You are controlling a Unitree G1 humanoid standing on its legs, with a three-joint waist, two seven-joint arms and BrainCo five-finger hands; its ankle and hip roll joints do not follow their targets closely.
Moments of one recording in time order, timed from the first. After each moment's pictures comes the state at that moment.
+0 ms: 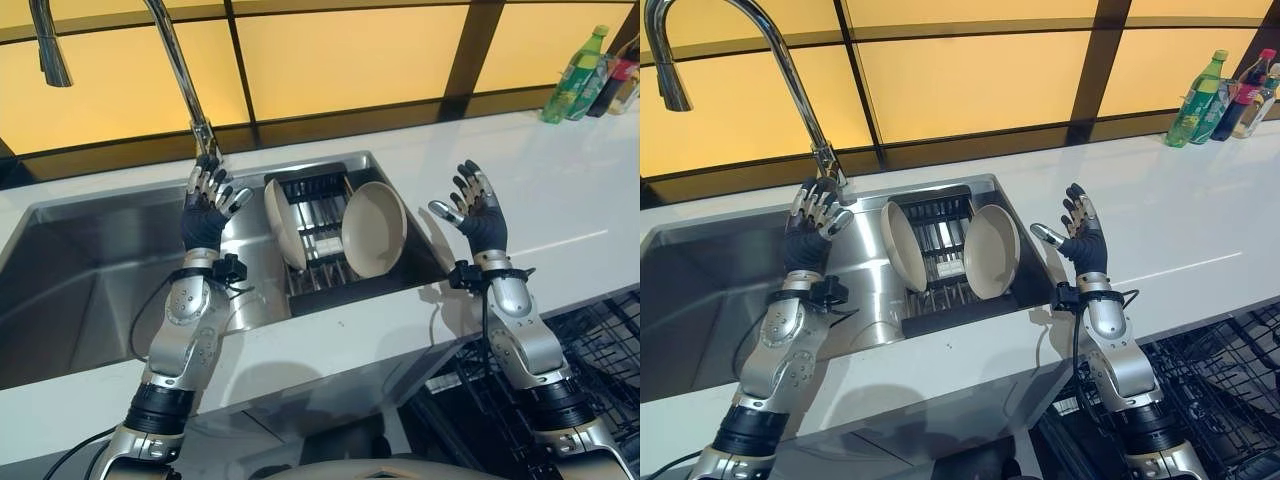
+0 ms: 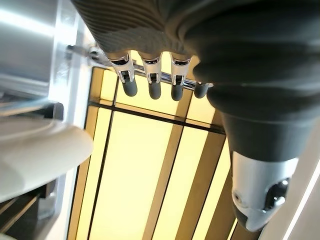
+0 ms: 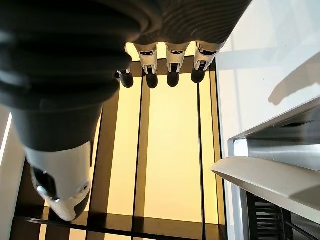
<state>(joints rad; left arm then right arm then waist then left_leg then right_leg) -0.19 0.41 -0.08 -0.13 -0.52 -0.08 0.30 -0.20 -0.45 0.12 -0.11 0.44 -0.04 -0.26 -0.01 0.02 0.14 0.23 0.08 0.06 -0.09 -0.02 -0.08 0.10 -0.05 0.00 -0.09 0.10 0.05</state>
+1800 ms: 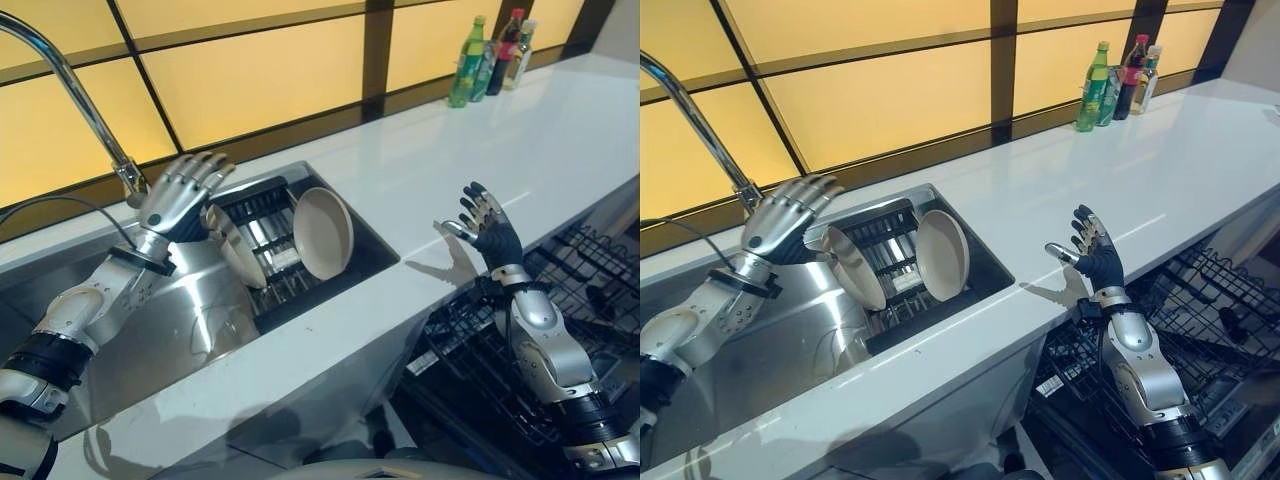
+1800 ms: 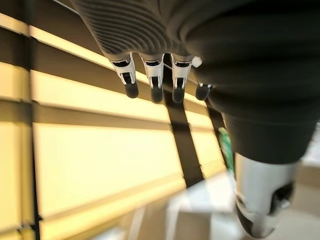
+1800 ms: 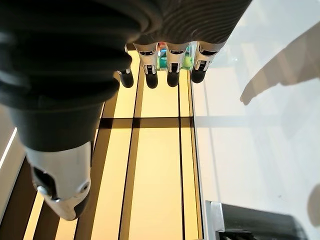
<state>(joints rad) -0.46 1.02 -0.47 0.30 0.73 -0.26 0.47 -0.11 -0.57 0.09 -0.09 0.52 -0.01 -0.15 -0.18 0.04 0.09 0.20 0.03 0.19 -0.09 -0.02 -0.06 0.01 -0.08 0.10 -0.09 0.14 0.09</state>
